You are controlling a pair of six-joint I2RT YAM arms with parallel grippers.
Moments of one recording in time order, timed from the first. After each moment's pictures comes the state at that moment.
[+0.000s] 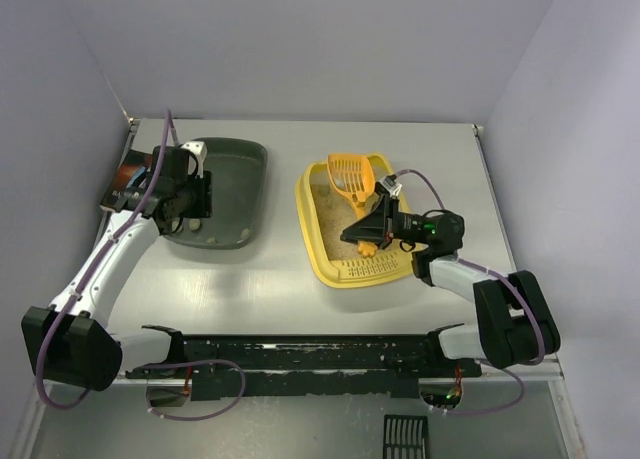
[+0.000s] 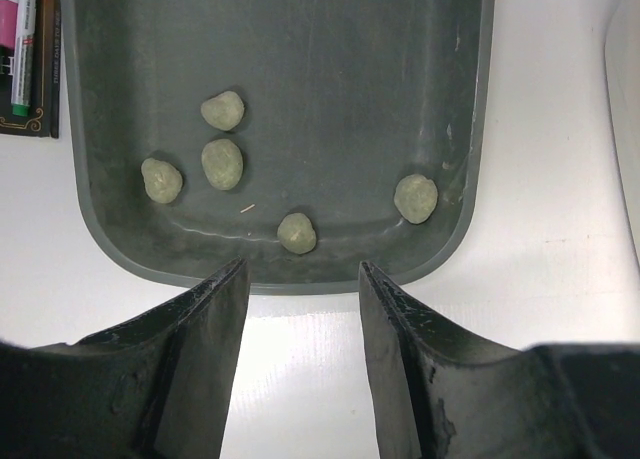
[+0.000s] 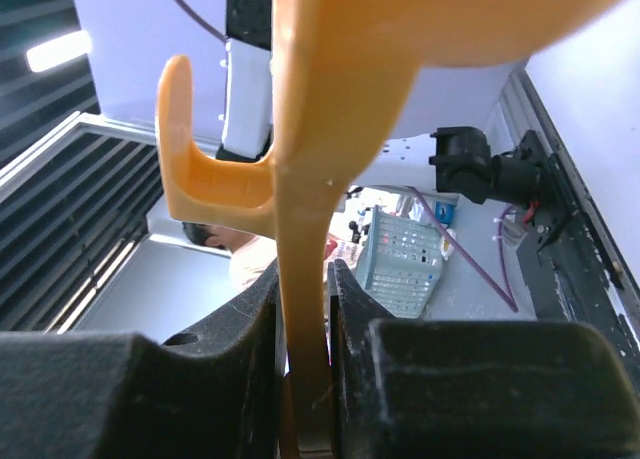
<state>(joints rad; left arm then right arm) -0.21 1.23 1.09 -0.67 -0.09 -0.12 0.25 1.32 0.44 1.33 -1.19 1.84</state>
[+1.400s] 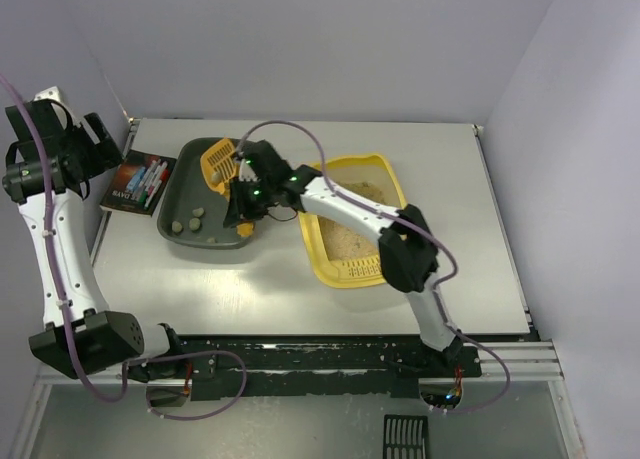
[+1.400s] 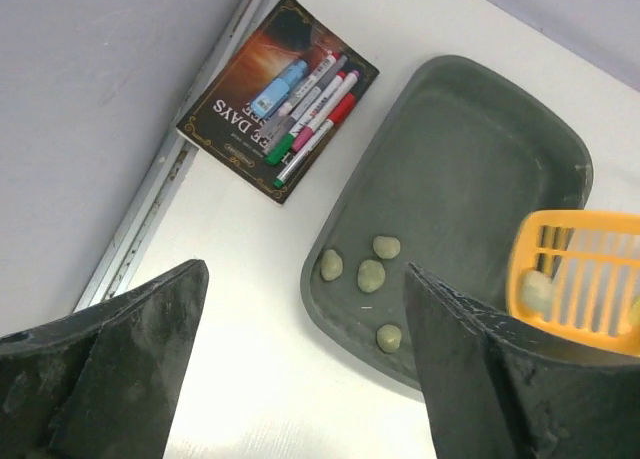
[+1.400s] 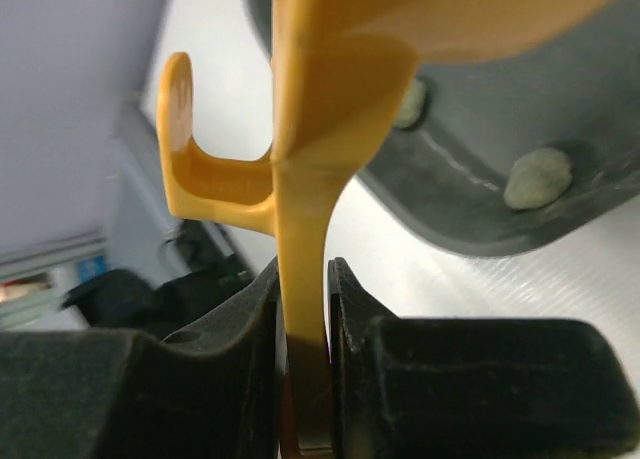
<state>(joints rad) 0.37 1.31 1.60 -0.88 0.06 -0.16 0.87 2.08 1.81 -0.41 -0.48 0.64</state>
